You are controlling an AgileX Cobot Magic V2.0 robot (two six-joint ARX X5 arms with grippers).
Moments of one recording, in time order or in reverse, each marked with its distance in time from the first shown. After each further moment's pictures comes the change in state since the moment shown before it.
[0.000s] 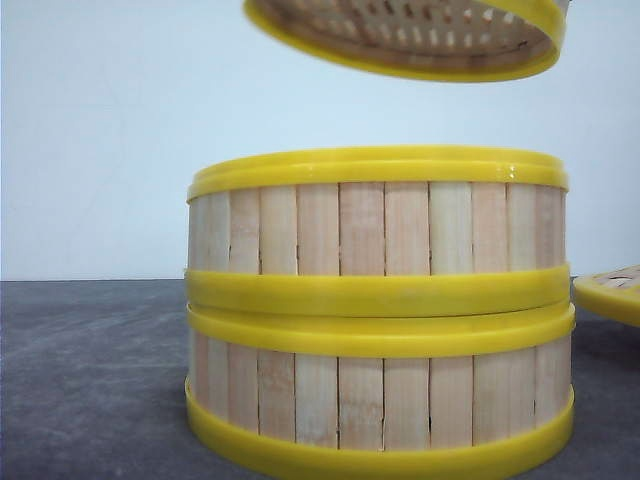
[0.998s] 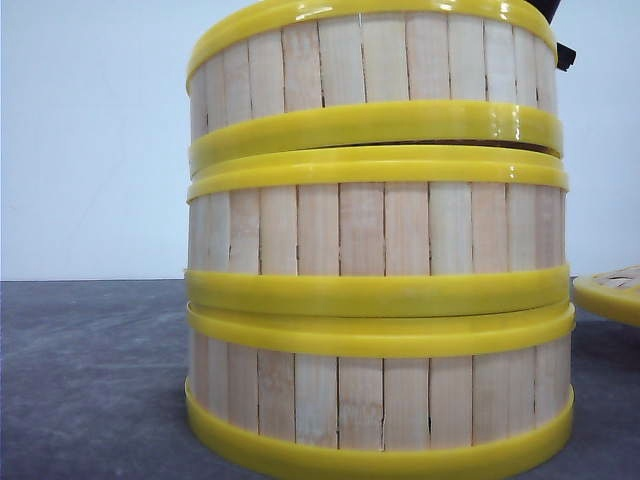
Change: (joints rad) left arm 0.000 0.000 0.000 -0.054 0.000 0.004; right arm 0.137 0.144 -0.060 -0.042 0.139 -0.068
